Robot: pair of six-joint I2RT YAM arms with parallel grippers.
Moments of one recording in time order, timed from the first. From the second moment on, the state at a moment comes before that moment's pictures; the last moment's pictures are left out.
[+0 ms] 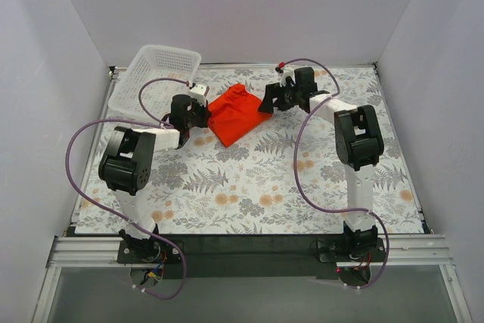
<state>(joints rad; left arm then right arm) -0.27 1.88 0.97 0.49 0.19 -0.01 0.29 2.19 1.57 -0.03 -0.57 0.09</state>
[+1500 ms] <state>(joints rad) -0.26 1.81 0.93 0.32 0.69 -0.30 0.09 1.75 1.04 -0.39 -0.76 -0.32</state>
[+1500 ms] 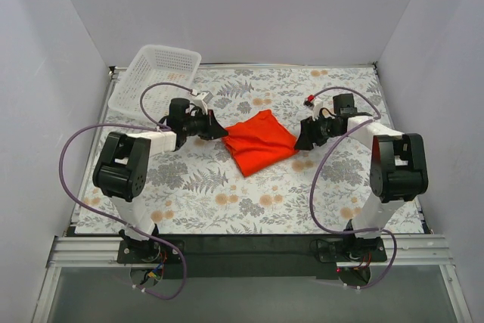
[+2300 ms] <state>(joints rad) -0.27 1.40 0.84 0.19 0.41 -0.35 0.21 2.18 1.69 -0.35 -0.81 -0.27</state>
